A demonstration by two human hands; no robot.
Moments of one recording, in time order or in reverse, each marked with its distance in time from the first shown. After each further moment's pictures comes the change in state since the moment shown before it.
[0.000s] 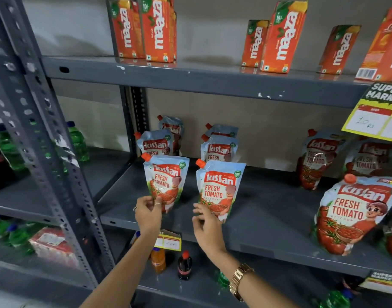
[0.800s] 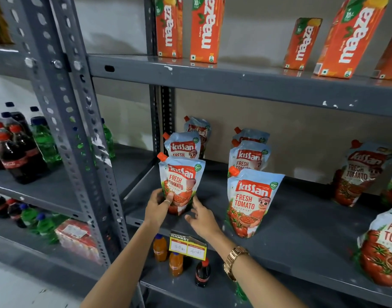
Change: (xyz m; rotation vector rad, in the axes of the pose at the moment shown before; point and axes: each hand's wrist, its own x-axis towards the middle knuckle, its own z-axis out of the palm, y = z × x) left_hand 0.070 -0.010 -0.037 0.000 -0.274 -0.051; right_hand 0.058 -0.035 0.065 0.021 -0.396 0.170
